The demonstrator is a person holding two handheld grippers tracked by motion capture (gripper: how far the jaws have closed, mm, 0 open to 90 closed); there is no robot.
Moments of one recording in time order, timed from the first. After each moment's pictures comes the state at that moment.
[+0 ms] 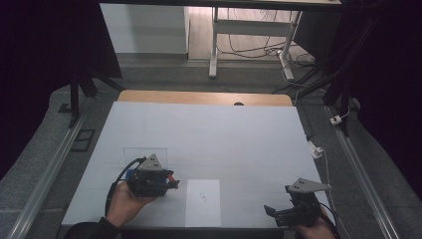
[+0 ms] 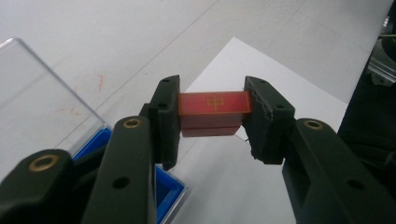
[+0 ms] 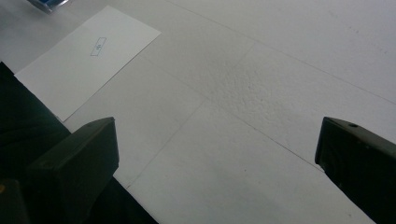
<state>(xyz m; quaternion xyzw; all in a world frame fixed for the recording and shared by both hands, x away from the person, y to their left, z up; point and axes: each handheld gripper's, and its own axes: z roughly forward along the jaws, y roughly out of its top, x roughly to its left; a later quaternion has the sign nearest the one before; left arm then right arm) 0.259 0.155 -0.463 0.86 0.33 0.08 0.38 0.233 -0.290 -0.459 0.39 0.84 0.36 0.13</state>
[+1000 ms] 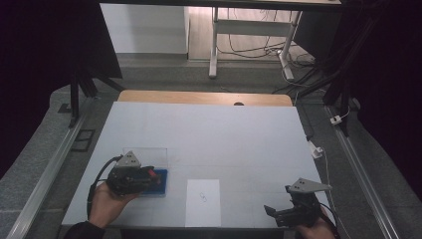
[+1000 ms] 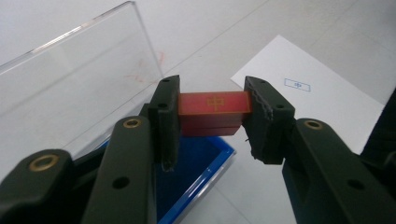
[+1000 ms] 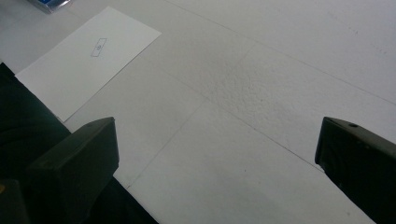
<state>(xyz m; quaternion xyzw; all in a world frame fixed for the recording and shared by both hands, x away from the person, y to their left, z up) 0.254 0.203 -0.465 0.83 0.40 0.11 0.39 0.233 -0.291 -0.458 0.39 0.84 0.36 0.13</state>
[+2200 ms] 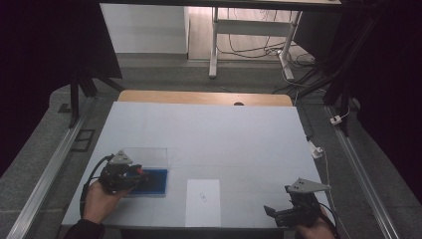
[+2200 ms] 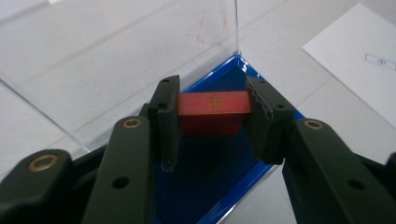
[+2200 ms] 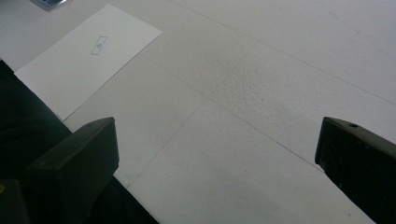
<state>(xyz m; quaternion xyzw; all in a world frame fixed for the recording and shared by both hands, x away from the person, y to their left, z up) 0.270 0.229 -0.493 0.82 0.44 0.12 0.33 0.233 -0.289 -0.459 0.38 0.84 0.36 0.13</state>
